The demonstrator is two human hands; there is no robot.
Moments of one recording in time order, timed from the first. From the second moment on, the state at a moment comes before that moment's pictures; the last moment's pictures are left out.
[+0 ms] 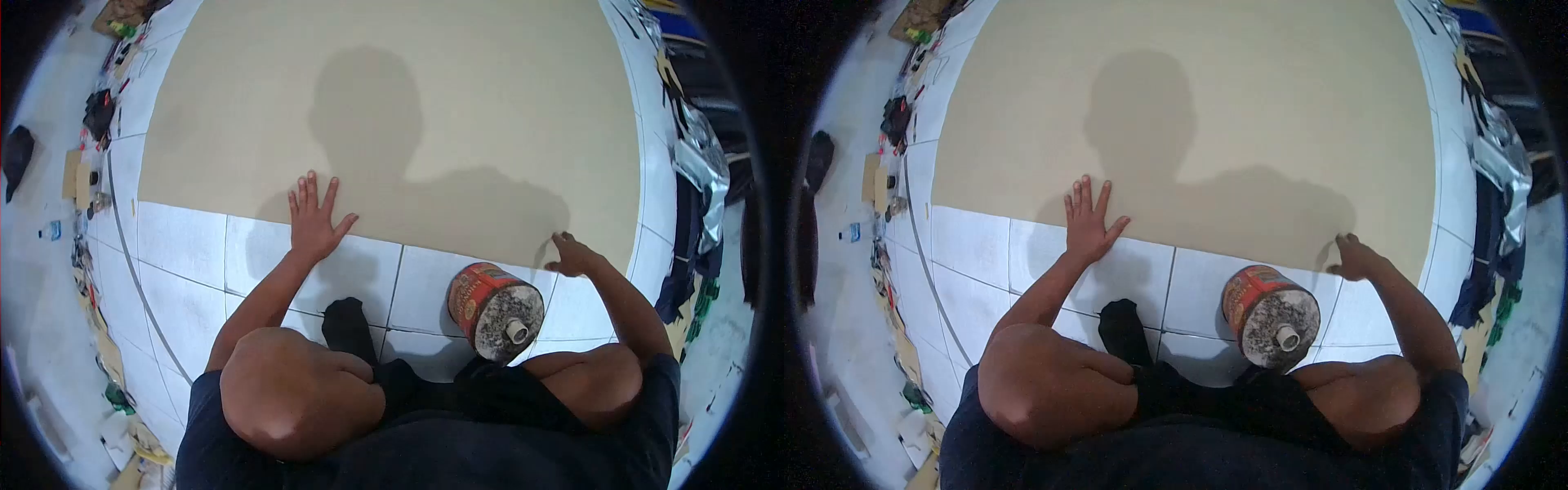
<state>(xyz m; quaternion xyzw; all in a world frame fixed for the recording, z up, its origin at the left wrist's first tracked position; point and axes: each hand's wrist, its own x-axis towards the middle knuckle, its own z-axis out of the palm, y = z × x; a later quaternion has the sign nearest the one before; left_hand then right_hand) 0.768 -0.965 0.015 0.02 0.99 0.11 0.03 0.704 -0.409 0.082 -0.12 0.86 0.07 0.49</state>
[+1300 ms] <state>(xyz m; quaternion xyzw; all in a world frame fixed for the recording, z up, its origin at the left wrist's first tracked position) 0.713 -0.939 0.122 0.01 0.92 0.04 0.39 0.662 -0.556 0.215 -0.25 0.85 -0.24 0.39</state>
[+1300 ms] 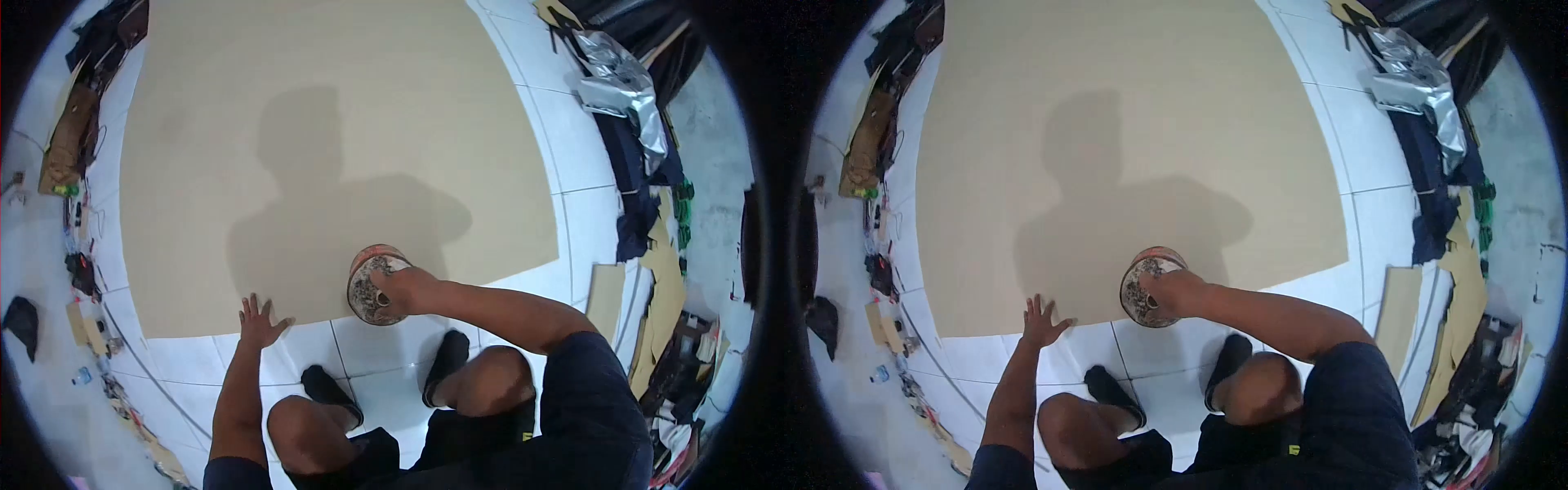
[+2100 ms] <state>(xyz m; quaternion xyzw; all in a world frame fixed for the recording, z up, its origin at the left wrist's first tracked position) 0.670 -0.818 0.569 0.04 0.90 -0.08 0.43 1.107 -0.217 0.547 0.59 0.58 -0.50 0.26</state>
